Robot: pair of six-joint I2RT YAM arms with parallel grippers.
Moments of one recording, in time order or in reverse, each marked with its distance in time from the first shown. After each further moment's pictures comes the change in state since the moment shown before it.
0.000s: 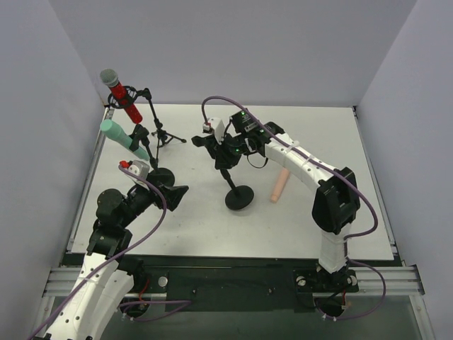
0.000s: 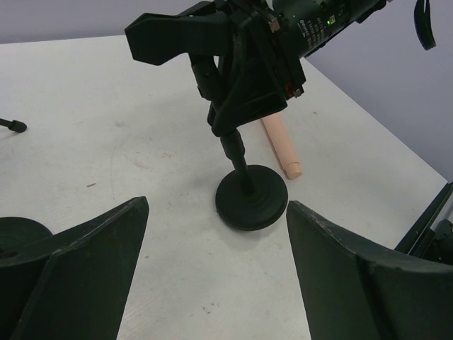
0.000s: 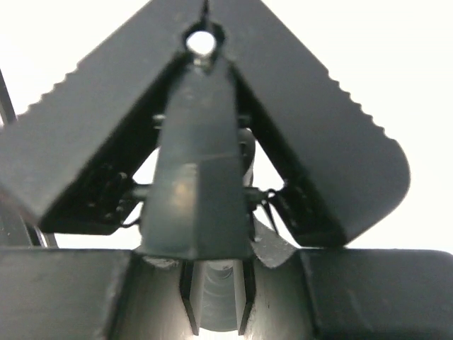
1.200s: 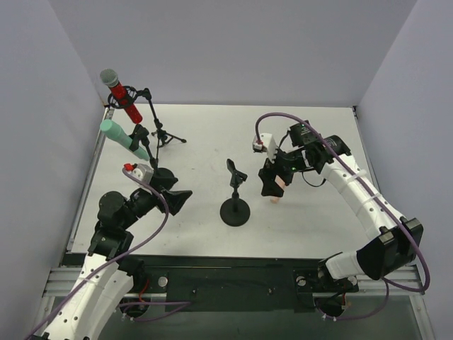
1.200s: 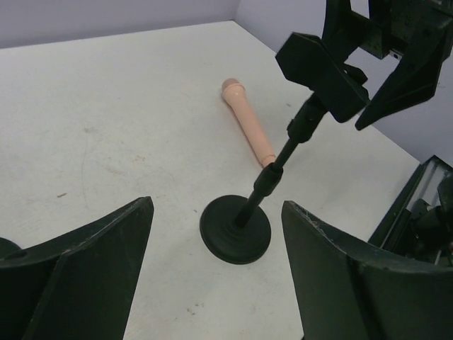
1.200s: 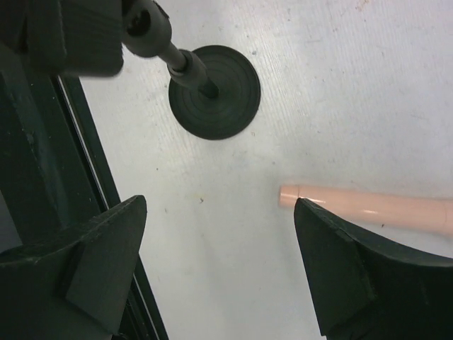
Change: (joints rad) left arm -0.028 -0.025 -0.018 0.024 0.039 -0.005; right arm -0.200 -0.526 -0.385 -0.313 -0.069 -0.307
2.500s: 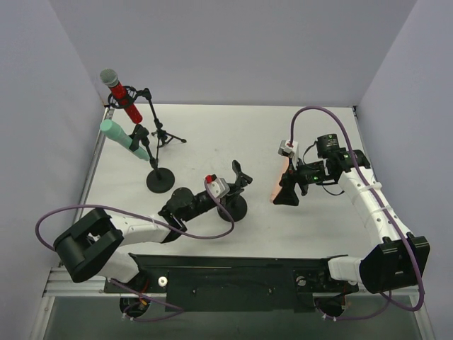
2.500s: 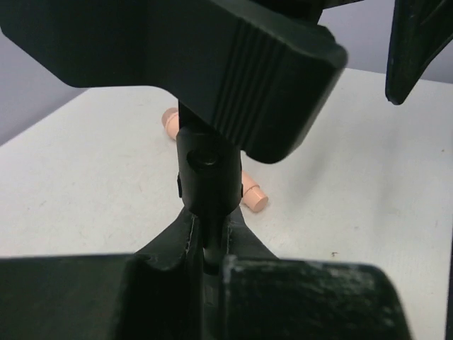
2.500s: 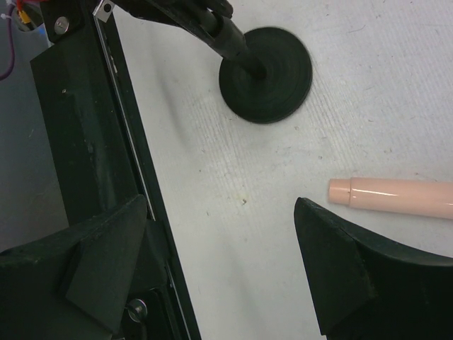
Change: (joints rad) left arm -0.594 0.906 0.010 0.946 -0.311 0.396; right arm -0.279 -0.138 -0.232 -0.019 -0.330 -0.082
